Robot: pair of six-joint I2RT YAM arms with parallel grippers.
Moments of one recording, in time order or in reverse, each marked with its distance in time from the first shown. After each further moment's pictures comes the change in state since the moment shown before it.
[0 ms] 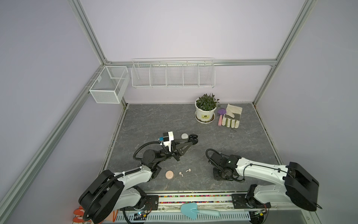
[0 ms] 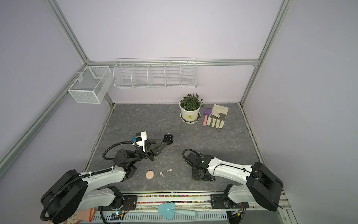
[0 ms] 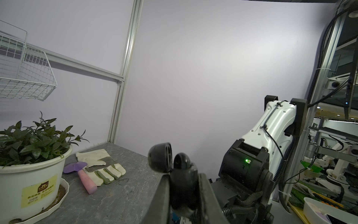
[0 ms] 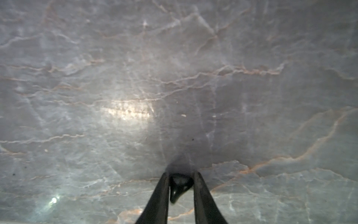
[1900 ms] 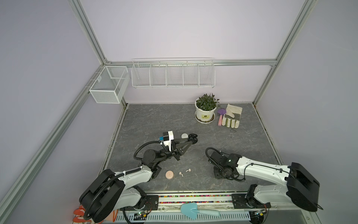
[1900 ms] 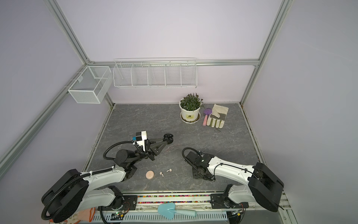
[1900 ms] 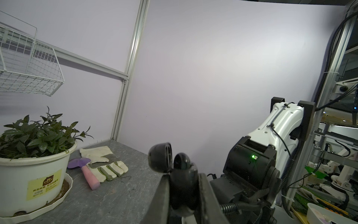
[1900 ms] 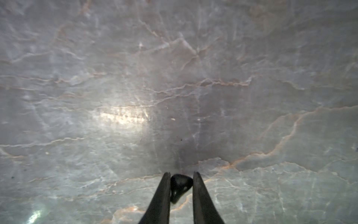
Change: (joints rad) left arm 0.000 0.015 0.000 0.000 -0.027 -0.019; right arm -0.009 -0.031 0.048 -0.070 0.074 -0.023
